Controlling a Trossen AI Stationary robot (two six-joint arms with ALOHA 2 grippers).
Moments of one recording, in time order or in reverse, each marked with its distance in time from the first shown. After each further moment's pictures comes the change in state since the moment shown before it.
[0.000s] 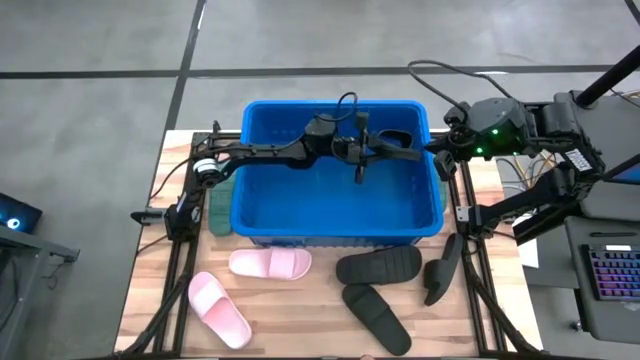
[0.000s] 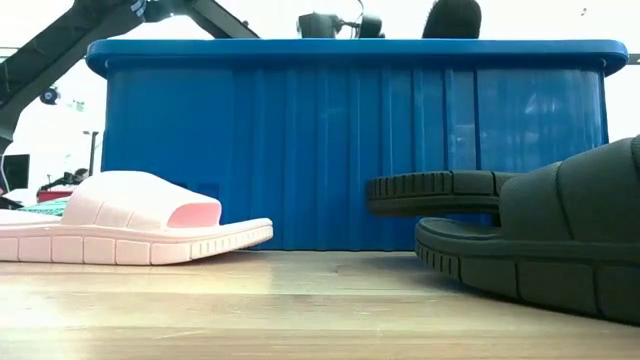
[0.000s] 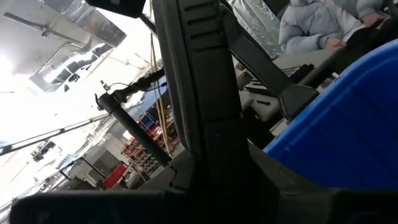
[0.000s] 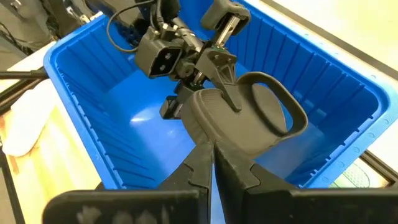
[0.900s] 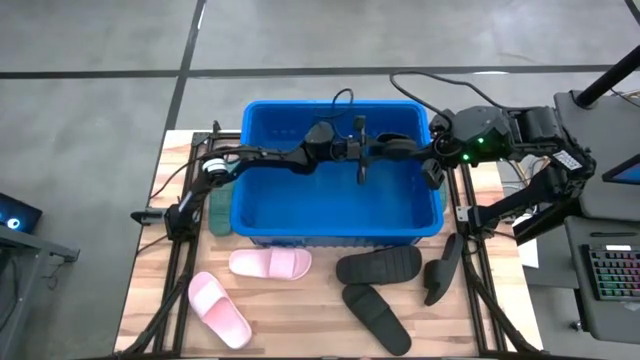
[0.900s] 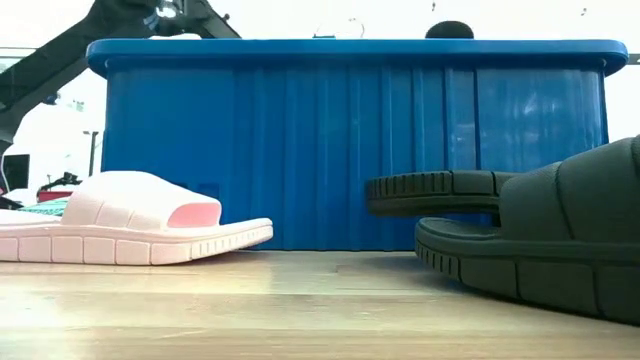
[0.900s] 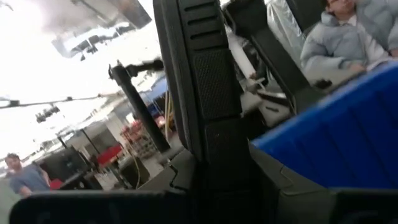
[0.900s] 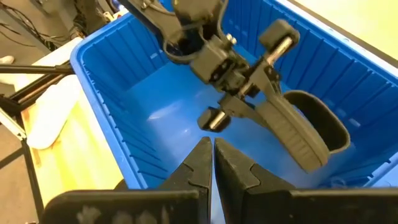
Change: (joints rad) left arm 0.008 0.090 -0.029 0.181 -0.071 -0.232; right arm 0.069 0.048 0.000 0.068 -0.015 0.023
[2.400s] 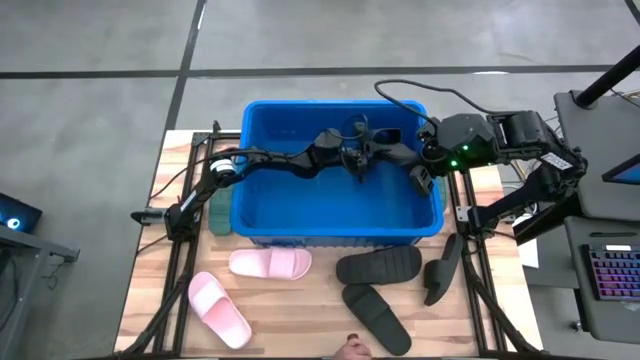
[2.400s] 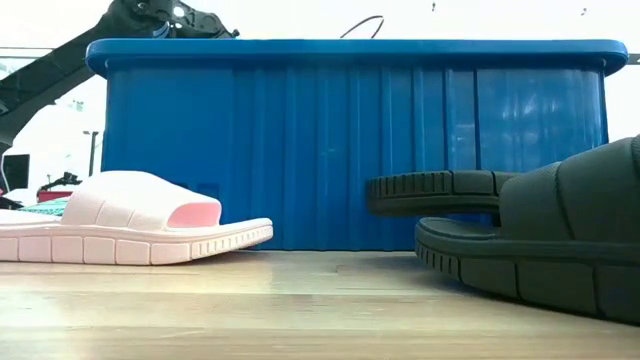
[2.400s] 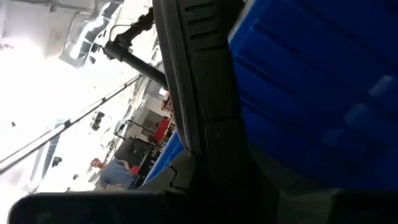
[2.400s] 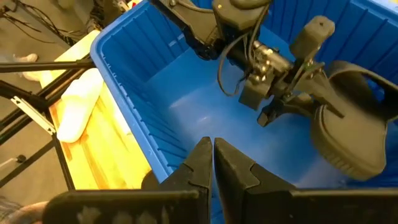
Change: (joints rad) left arm -0.003 0.073 0.001 -0.114 -0.173 0.568; right arm 0.035 0.051 0.000 0.026 -0.064 0.105
